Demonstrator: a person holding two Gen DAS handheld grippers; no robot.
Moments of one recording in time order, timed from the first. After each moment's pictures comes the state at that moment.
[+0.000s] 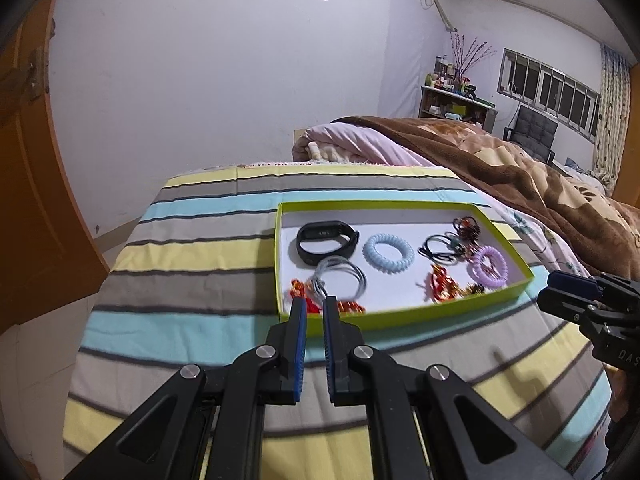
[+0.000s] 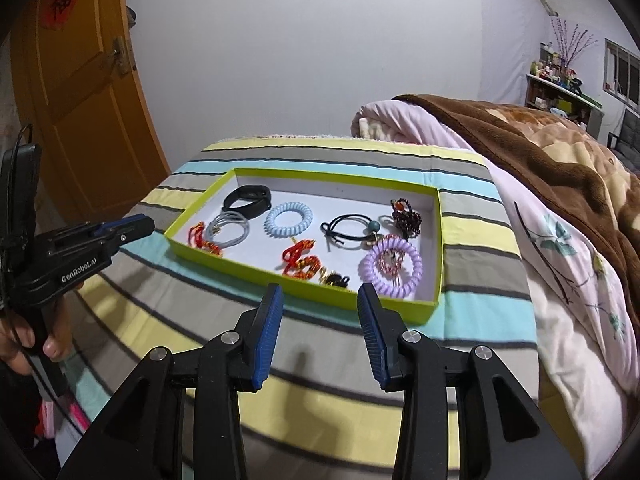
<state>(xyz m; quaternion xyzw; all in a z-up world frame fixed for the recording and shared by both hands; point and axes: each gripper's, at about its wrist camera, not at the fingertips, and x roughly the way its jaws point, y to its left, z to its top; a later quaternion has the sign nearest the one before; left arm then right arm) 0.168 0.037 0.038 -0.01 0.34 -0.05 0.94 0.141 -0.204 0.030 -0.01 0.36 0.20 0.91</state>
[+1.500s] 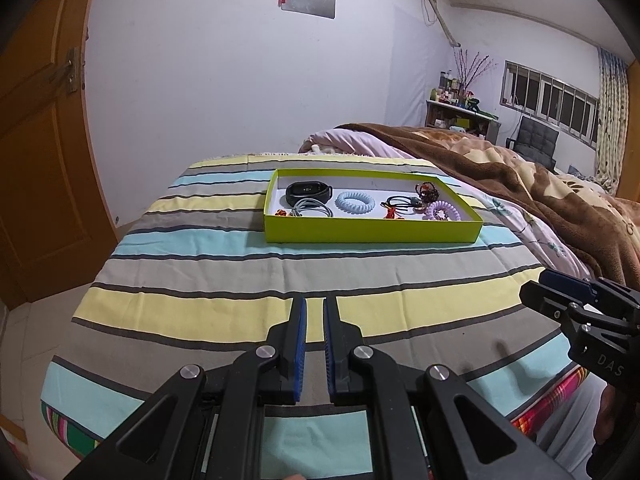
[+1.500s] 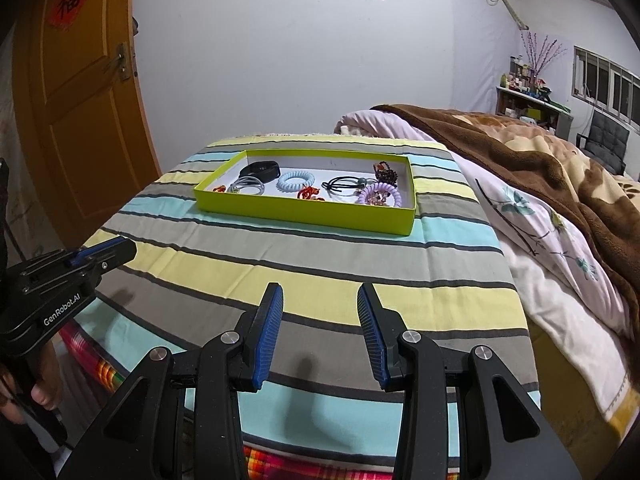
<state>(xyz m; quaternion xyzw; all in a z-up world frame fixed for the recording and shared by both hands) 0.047 0.008 0.021 -0.01 0.31 -0.02 0.95 0.038 -0.213 0.012 -0.01 0.33 0.16 0.93</state>
